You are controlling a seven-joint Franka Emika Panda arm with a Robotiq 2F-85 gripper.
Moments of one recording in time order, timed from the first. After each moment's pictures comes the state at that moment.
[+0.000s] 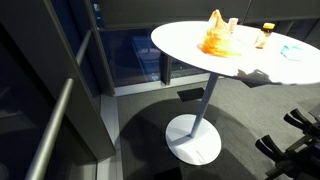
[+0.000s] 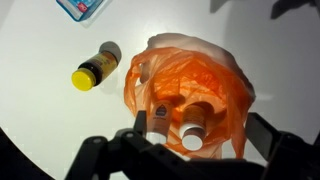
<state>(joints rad) -0.06 -0.16 -0.01 -2.20 -0.18 2.21 0.06</state>
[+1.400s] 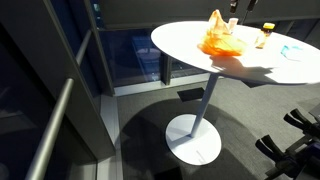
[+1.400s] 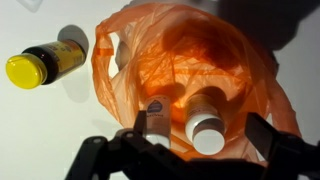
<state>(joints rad) -0.05 0.26 -0.06 -1.85 -0.05 2.16 0.10</state>
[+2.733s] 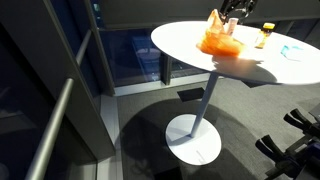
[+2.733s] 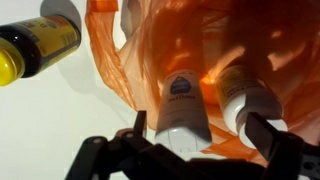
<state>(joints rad) -0.04 0.41 -0.11 -1.81 -0.10 2.37 0.28</state>
